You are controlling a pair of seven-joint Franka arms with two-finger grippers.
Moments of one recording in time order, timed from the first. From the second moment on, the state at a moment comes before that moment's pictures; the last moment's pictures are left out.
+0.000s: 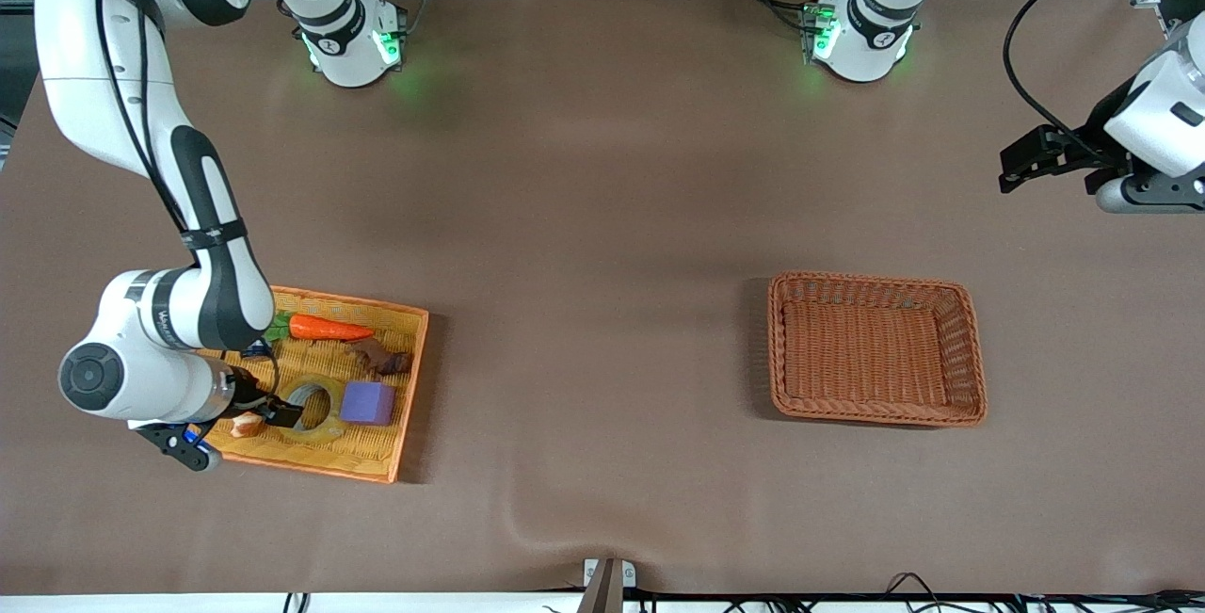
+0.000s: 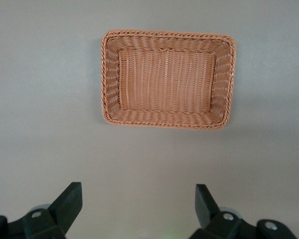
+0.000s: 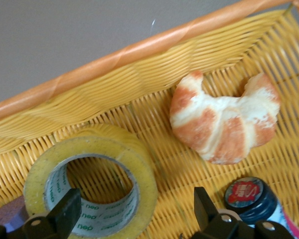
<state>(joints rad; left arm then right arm) 0.01 0.00 -0.11 -1.58 0.01 1.55 -0.06 -0.03 0.81 0.03 -1.34 -0.02 2.07 0.53</state>
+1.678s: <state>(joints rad) -0.19 0.21 -0.28 -1.58 0.03 1.82 -0.54 -0.02 0.62 0.05 -1.32 -0.10 1.78 0.41</state>
